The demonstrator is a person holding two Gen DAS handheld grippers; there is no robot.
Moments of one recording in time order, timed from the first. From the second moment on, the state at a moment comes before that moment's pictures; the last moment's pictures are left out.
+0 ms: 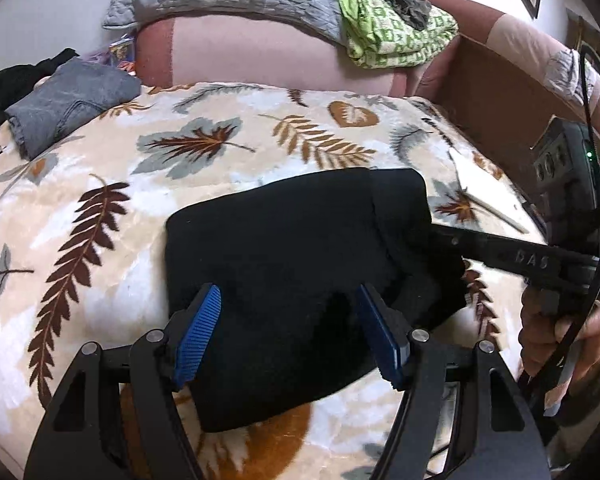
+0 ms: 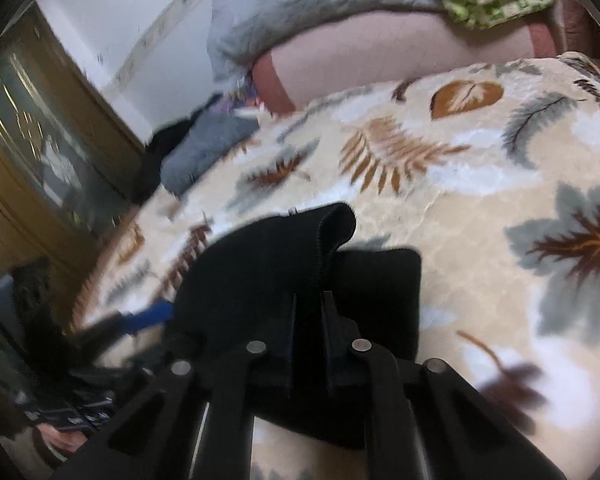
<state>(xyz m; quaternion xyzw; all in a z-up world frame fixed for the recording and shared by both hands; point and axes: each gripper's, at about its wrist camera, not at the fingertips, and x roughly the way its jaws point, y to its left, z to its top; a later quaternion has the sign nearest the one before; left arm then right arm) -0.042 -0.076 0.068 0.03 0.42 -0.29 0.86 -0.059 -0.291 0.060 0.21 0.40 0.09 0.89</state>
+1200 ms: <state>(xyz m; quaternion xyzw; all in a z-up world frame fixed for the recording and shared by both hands) 0.005 -0.102 0.054 0.07 0.42 -0.22 0.88 -0.014 -0.300 0.033 0.19 0.43 0.04 0.88</state>
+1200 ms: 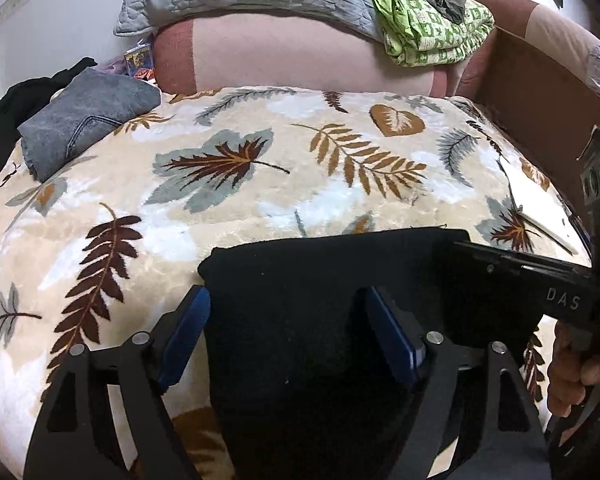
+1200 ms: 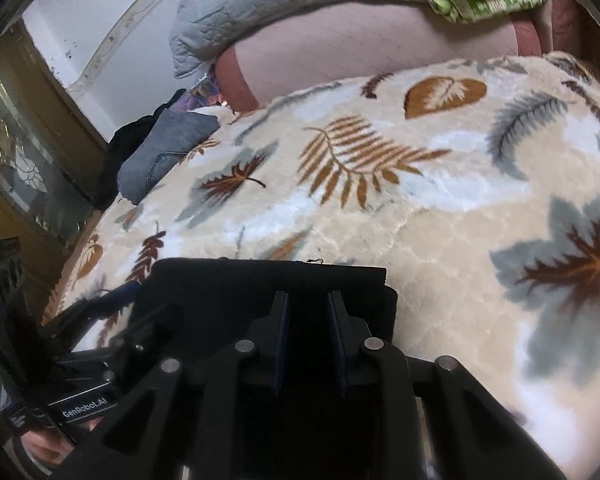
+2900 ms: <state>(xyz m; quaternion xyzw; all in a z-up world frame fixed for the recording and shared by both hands) -0.026 -0.049 0.059 0.01 0.44 -0.18 0.88 -0.066 -0.300 0.042 0.19 0.45 0.02 0.87</state>
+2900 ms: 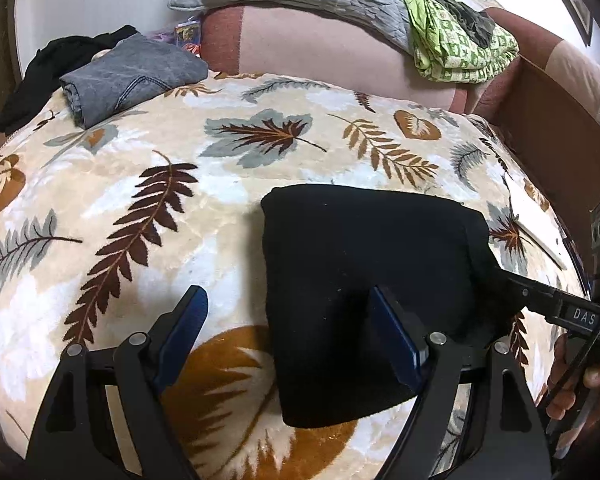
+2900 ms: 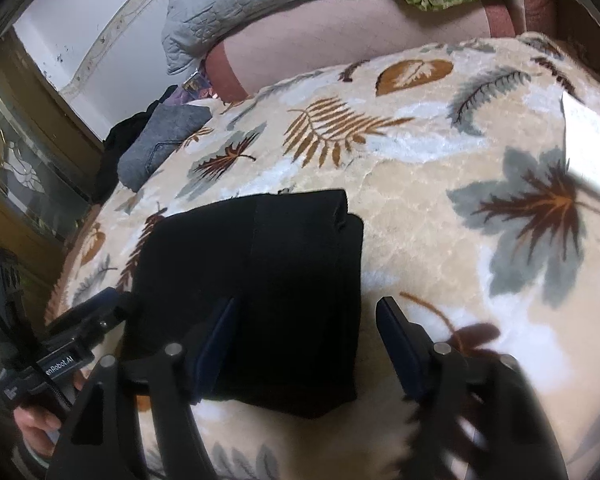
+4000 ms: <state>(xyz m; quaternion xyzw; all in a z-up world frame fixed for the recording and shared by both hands) -0.005 -0.057 0.027 -0.08 0.49 -0.28 0.82 -0.051 -0.303 0.020 0.25 0.43 0.07 0.86</state>
